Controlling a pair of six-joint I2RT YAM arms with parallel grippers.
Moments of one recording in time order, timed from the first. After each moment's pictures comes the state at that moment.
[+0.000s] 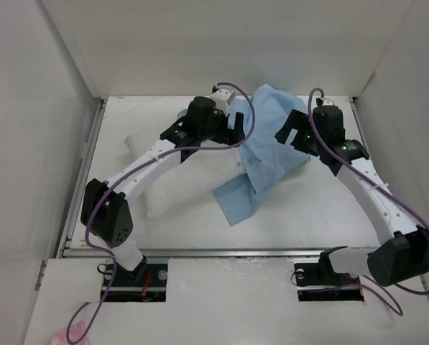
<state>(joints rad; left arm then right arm) -0.62 1.65 1.46 -0.25 0.10 -0.24 0.28 1.28 1.25 -0.51 0.02 0.55</state>
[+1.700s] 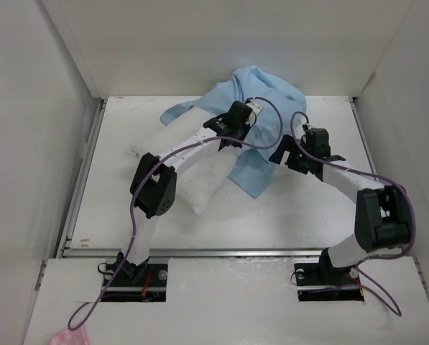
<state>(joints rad) -0.73 2.14 1.87 -0.51 -0.22 0.02 0.14 1.48 0.89 -0.16 -0.24 0.50</state>
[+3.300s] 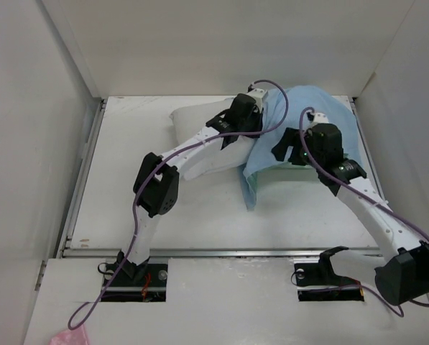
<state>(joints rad) -0.72 2.17 1.95 -0.29 0.03 -0.29 0.36 1.14 0.99 -0.33 -0.10 0.38</state>
